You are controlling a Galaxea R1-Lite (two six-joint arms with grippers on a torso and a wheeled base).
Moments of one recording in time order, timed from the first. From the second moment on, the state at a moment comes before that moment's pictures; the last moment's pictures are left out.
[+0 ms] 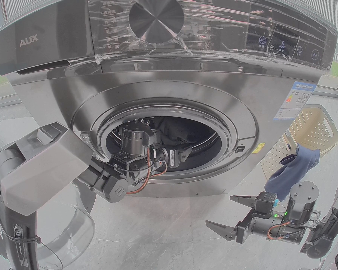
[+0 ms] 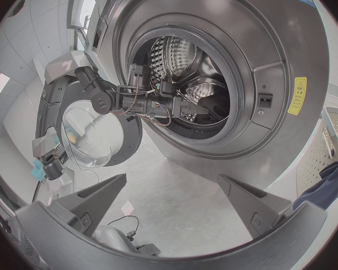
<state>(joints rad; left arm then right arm) -0.57 2.25 -1.18 -0.84 -0.01 -0.17 0.71 1.87 -0.12 -1.47 0.09 0.07</state>
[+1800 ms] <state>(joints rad) -0.49 2.67 -1.86 -0.95 0.13 -0.16 0.71 1.88 -0.12 -1.47 0.09 0.07</state>
